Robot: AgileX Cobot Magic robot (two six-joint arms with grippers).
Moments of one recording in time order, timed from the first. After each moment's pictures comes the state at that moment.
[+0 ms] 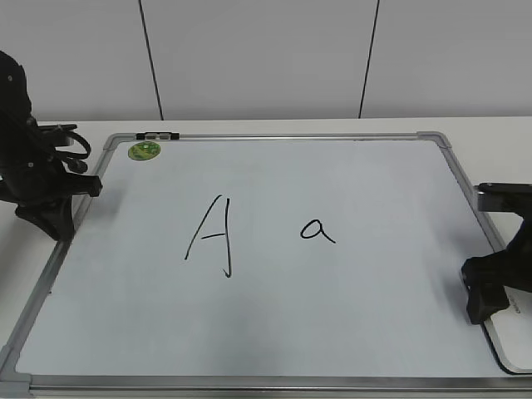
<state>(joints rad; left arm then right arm) -0.09 2.14 -1.48 -0.07 0.95 -0.11 0.05 1.71 -0.85 0.06 0.75 0.00</state>
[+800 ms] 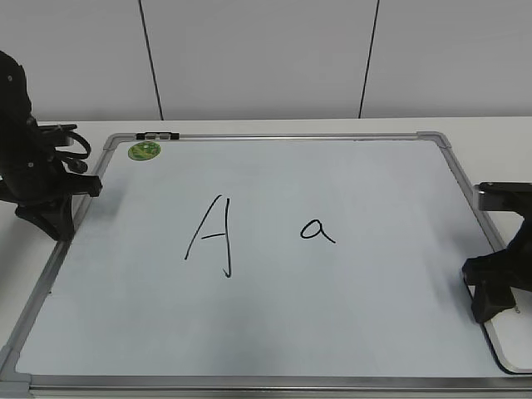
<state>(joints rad) -0.09 2.14 -1.48 -0.07 0.95 -0.11 0.05 1.71 -0.85 0.04 0.74 0.02</state>
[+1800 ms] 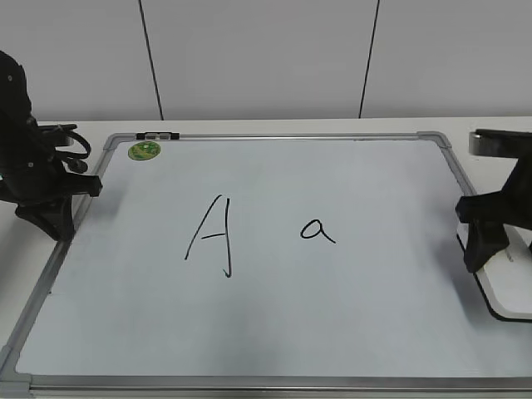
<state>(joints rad) -0.09 2.14 -1.48 -0.08 0.96 -0.11 0.05 1.72 -1.09 0.10 1.01 0.02</state>
